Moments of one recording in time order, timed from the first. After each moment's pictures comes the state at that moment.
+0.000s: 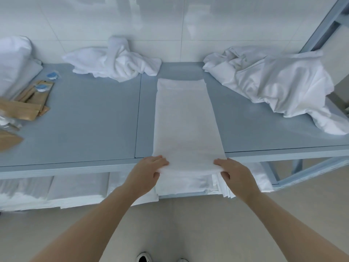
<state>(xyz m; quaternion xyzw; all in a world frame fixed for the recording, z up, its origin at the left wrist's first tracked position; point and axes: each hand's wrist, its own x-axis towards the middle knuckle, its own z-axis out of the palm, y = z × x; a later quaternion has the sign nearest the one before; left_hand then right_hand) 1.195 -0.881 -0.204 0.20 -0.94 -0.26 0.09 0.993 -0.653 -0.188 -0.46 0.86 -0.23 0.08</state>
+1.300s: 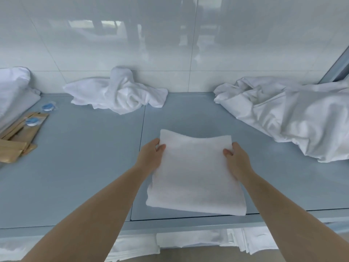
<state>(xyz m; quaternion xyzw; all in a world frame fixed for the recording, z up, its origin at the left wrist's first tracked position) 1.035 -1.038 -0.198 0.41 -0.81 -0.39 0.16 0.842 -0.838 -0.208 -0.22 0.89 -0.38 0.12</state>
